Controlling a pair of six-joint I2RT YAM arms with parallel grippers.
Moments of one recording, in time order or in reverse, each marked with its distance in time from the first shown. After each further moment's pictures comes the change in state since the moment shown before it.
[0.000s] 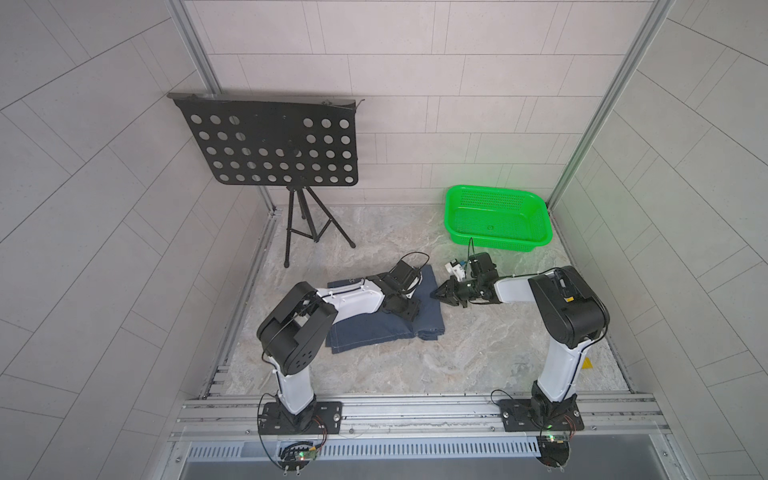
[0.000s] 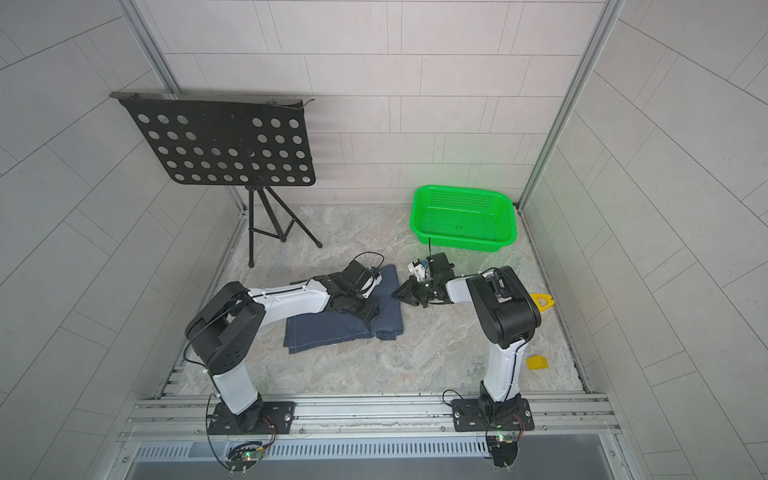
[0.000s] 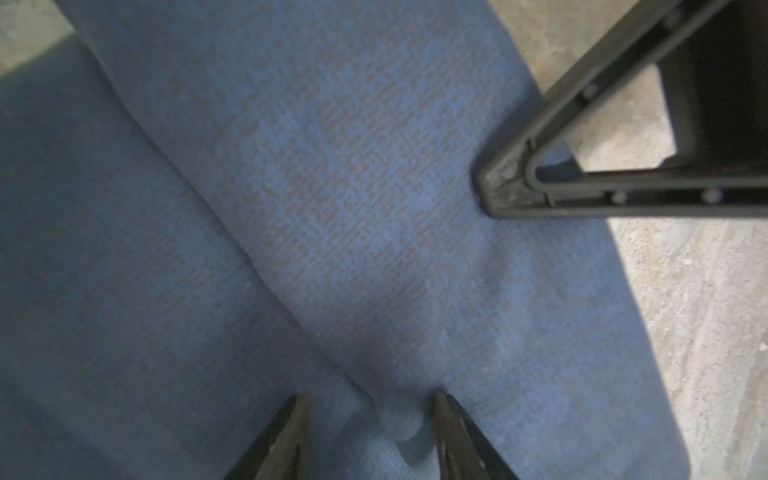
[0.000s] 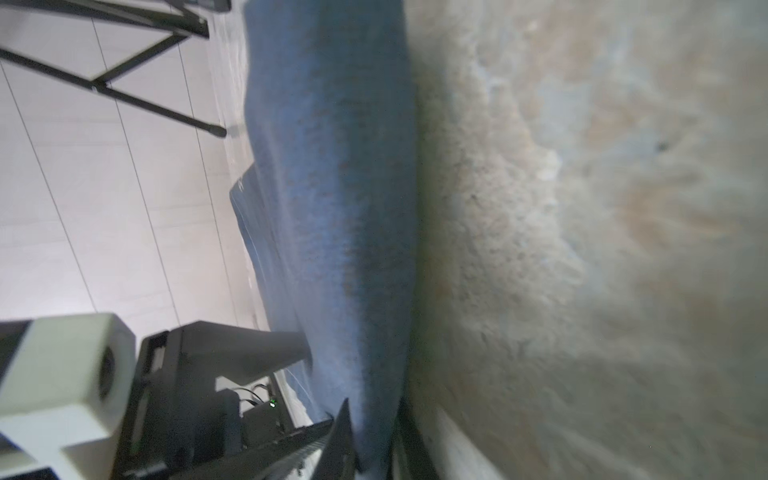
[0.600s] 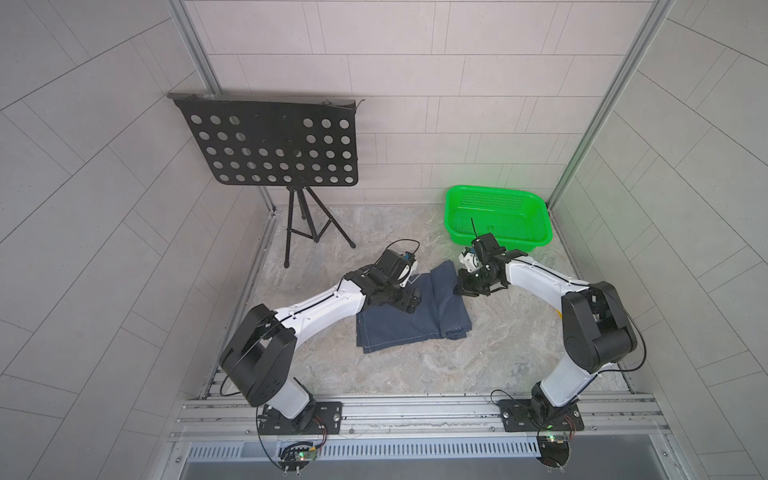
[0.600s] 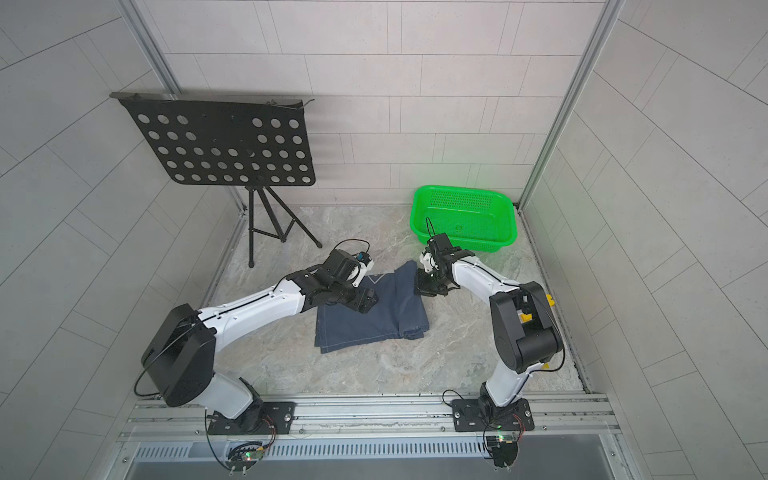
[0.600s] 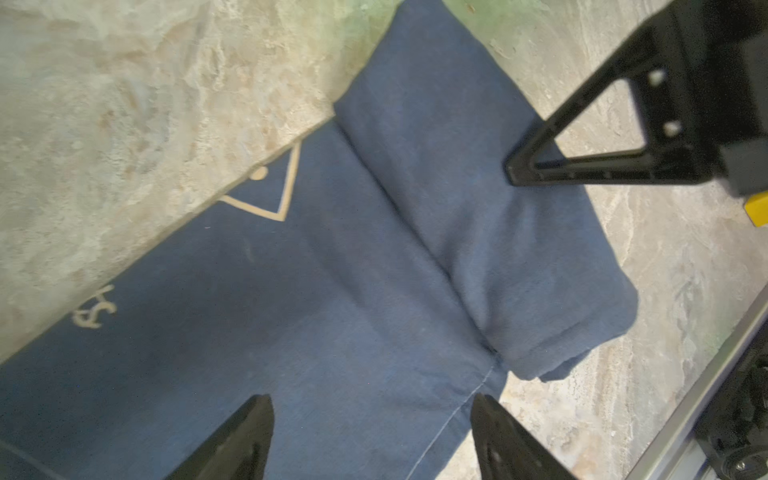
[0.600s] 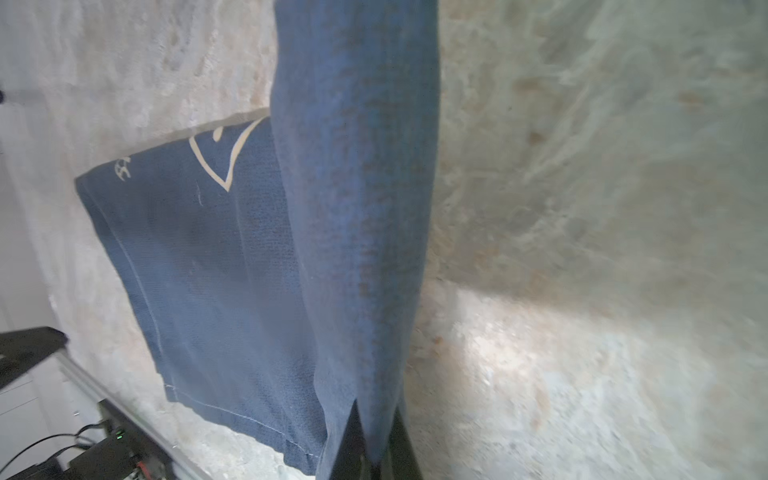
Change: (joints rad) left arm 0.056 -0.244 -0.009 -0.073 0.003 0.014; right arm 0.027 -0.206 0.273 -0.813 0.512 -0.339
